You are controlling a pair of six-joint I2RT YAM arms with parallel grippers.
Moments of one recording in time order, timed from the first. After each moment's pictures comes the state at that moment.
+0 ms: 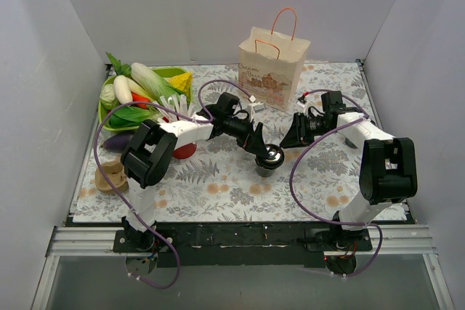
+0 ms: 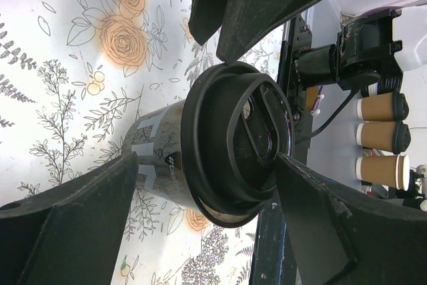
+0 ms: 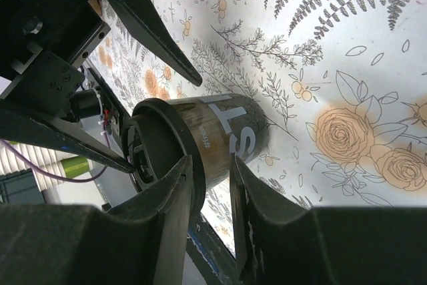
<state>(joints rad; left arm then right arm) -0.64 1.99 1.31 -0.06 0.98 -0.24 0.10 1.63 1.03 -0.59 -0.92 0.11</state>
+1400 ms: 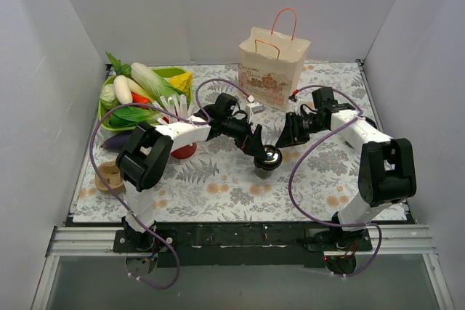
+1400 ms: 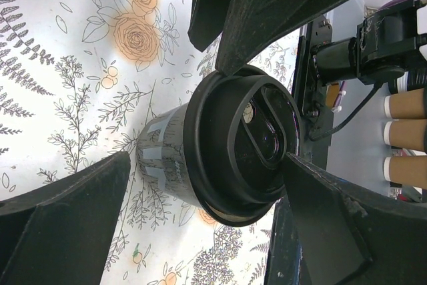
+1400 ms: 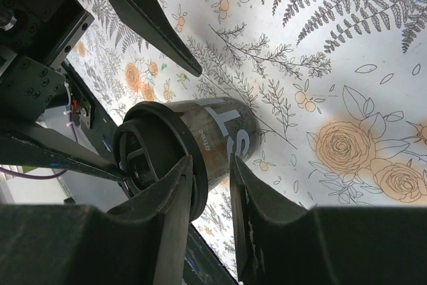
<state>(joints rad) -0.64 1.93 1.27 -0.08 0.93 -0.17 0.19 1.62 1.08 -0.63 -0.83 0.05</state>
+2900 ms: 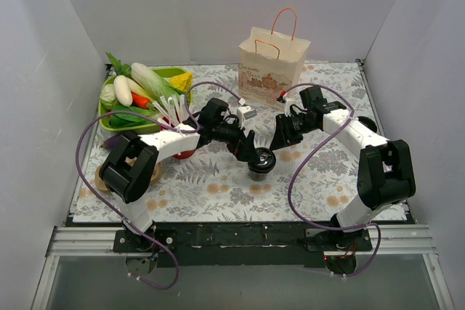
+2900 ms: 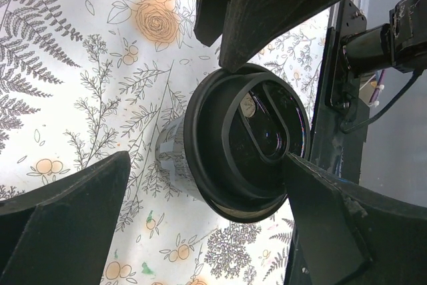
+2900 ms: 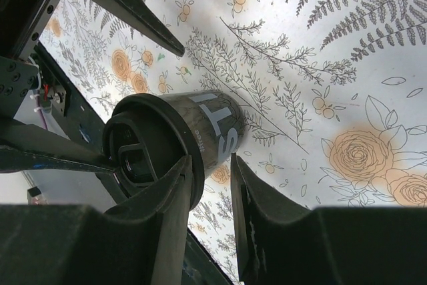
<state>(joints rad) -0.64 1.77 1.10 -0.03 0.81 -0.09 0.30 1.60 1.12 -0.67 -0.73 0.02</state>
